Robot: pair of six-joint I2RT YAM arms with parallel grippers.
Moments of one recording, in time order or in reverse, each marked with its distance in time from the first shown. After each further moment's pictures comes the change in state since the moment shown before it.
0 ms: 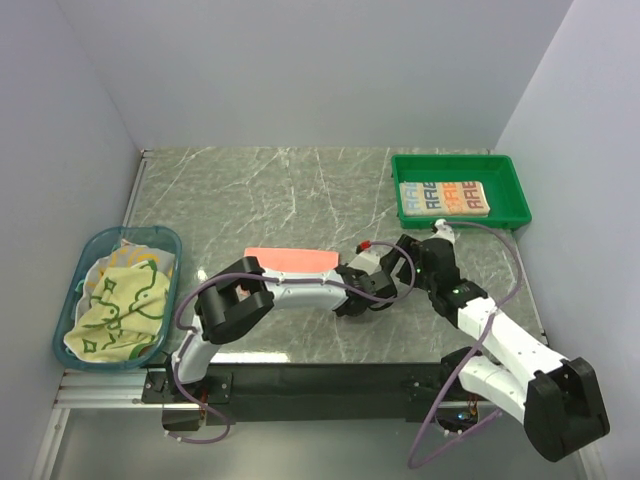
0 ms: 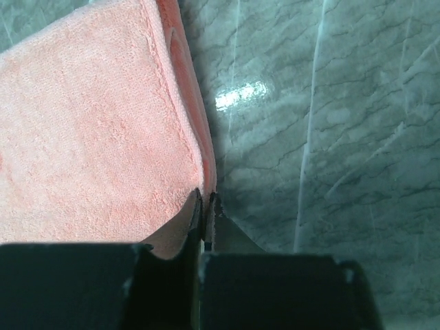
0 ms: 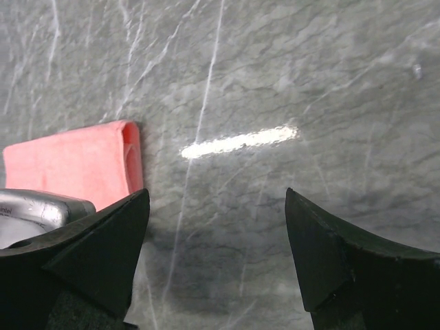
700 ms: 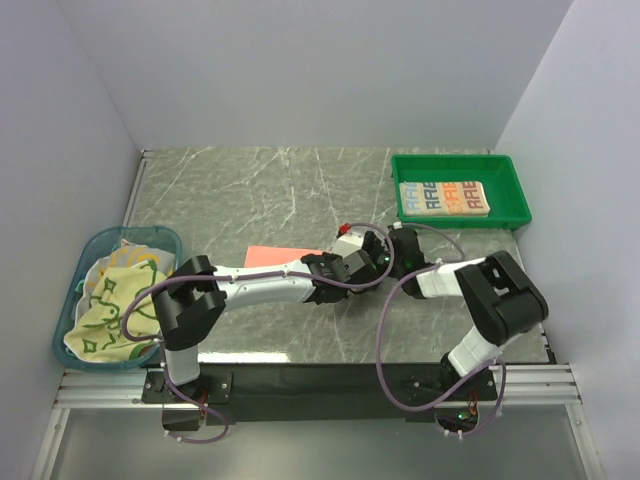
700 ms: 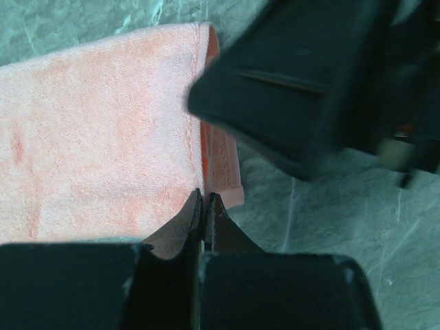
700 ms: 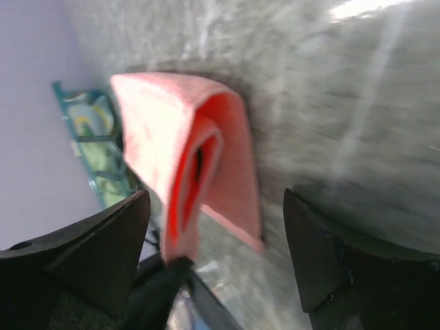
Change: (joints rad) left arm 0.063 -0.262 -0.171 0.140 0.130 0.002; right arm 0.028 0.643 0.068 0.539 -0.534 0.400
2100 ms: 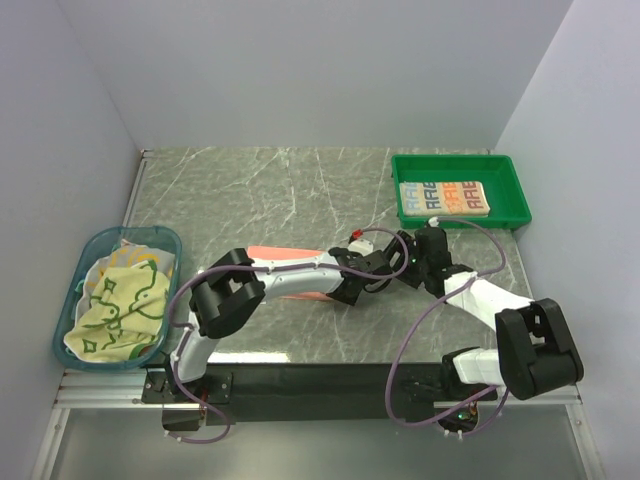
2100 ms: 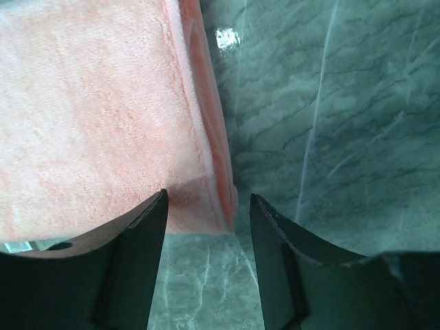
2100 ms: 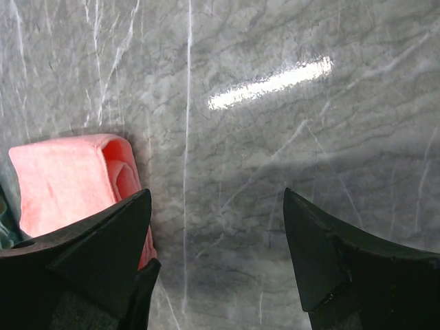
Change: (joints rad) left arm 0.004 0.231 0.238 -0.266 0.064 -0.031; right arm -0.135 -0.297 -0.007 -0.412 0.313 -0.301
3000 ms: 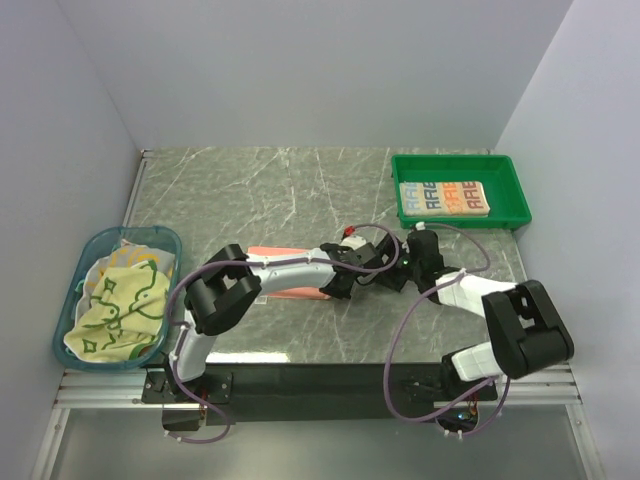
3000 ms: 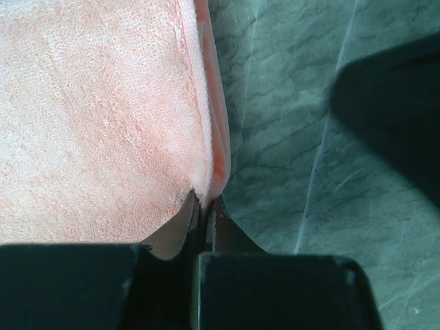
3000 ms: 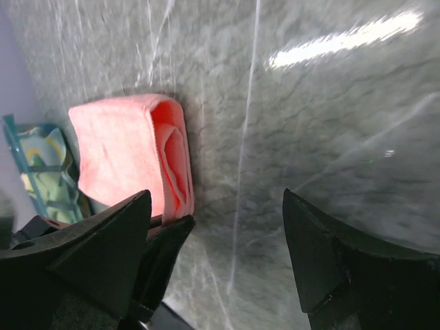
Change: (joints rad) left arm 0.059 -0.010 -0.052 0.078 0.092 0.006; right arm 0.032 0.091 -0.040 0.190 -0.208 0.132
